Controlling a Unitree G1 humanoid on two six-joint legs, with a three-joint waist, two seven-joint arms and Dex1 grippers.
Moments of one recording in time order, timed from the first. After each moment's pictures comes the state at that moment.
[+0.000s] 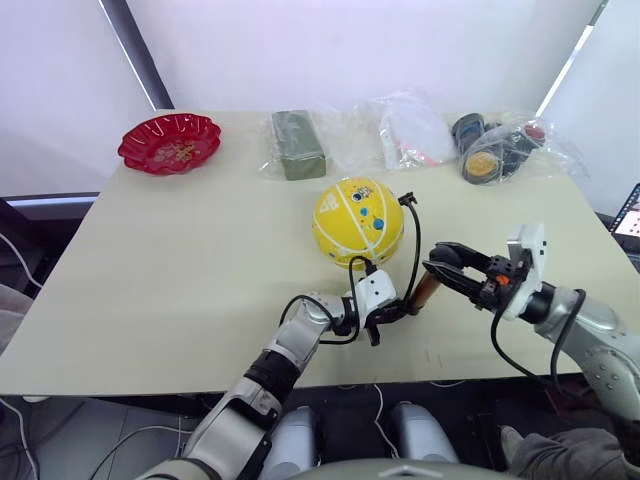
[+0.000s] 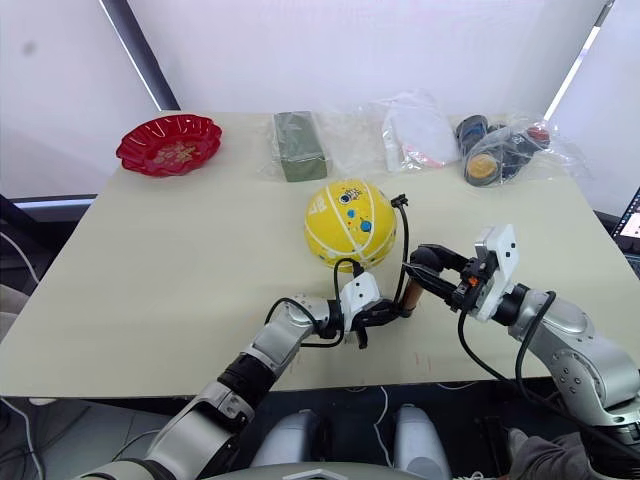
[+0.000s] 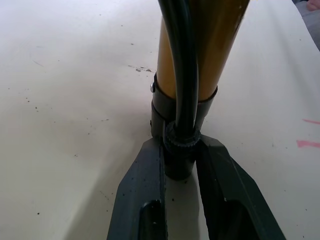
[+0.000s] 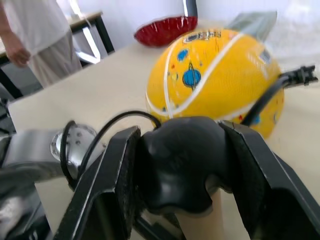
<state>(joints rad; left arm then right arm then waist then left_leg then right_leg) -0.45 0.13 -0.44 0.46 0.08 0.09 -0.83 -0.05 -0.64 -0.07 -0.41 0.80 0.51 0.66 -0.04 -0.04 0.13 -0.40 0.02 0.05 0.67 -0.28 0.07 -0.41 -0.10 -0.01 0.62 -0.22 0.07</state>
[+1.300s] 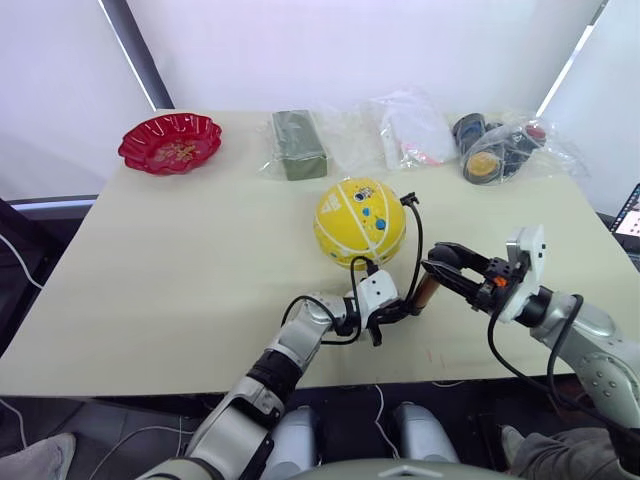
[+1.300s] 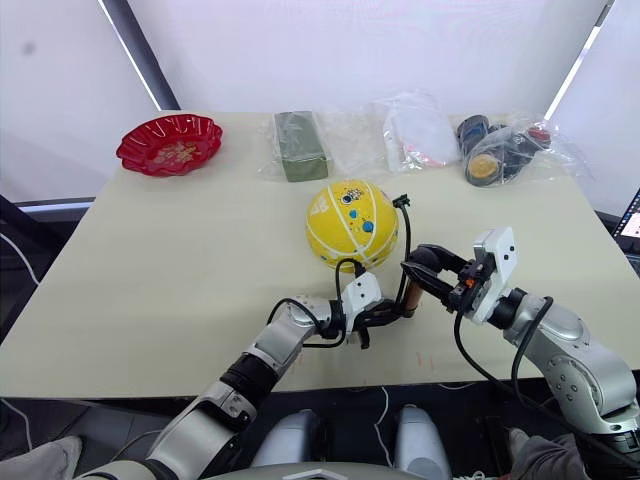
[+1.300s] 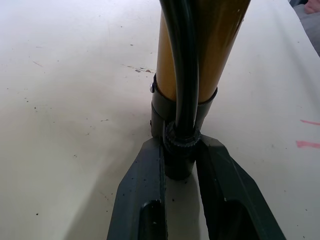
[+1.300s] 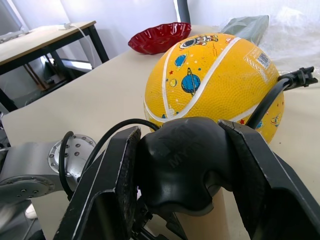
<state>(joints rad) -0.45 0.11 -0.44 0.48 0.08 0.08 -0.83 -0.01 -0.61 -0.07 -0.45 0.81 0.52 0.60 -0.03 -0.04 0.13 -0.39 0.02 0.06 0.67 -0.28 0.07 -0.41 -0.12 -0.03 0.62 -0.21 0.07</state>
